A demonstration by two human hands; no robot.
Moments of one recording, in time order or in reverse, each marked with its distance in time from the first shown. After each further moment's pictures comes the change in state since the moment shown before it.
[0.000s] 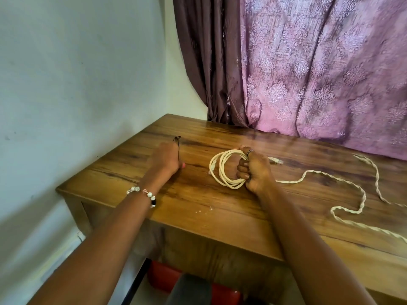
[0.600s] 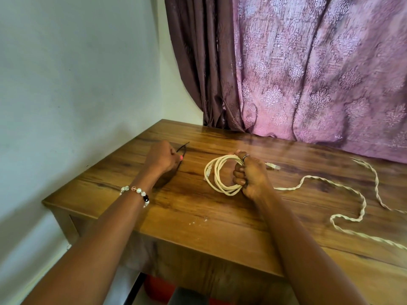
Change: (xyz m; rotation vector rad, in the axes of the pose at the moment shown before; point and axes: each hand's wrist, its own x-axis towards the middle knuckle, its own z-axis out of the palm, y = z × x) left_hand 0.032 0.000 0.006 -0.328 0.021 -0.050; right_hand 0.007 -0.003 -0.002 -0.017 -0.014 0.005
